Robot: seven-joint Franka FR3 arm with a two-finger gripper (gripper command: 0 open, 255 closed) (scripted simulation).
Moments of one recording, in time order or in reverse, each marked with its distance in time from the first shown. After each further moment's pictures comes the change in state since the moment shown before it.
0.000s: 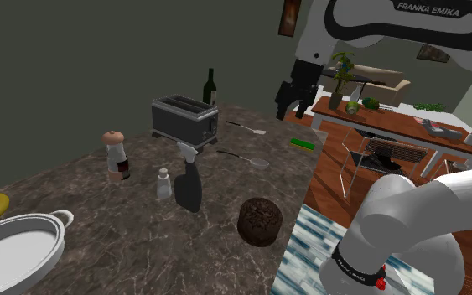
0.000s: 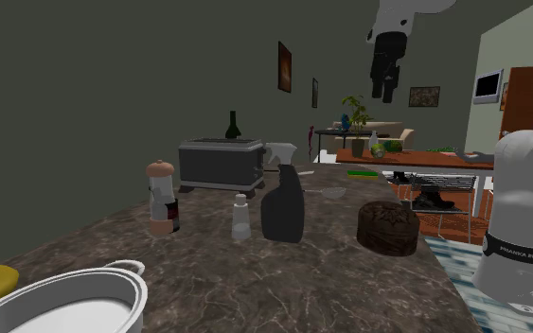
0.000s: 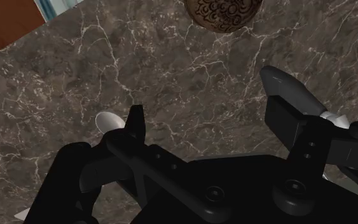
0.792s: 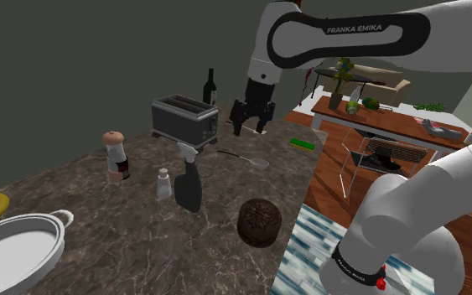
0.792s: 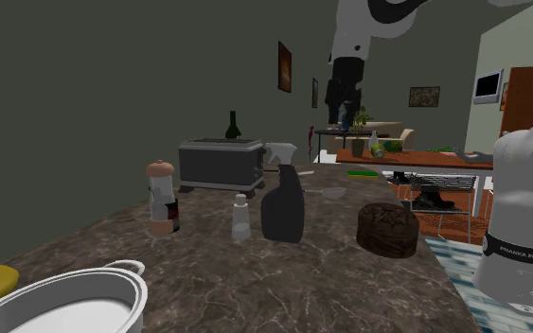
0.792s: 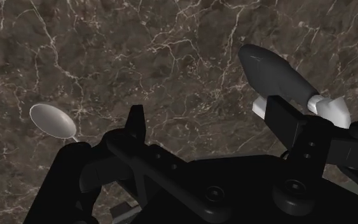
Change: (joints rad) arm 0.040 0.260 0.133 0.014 0.063 0.248 0.143
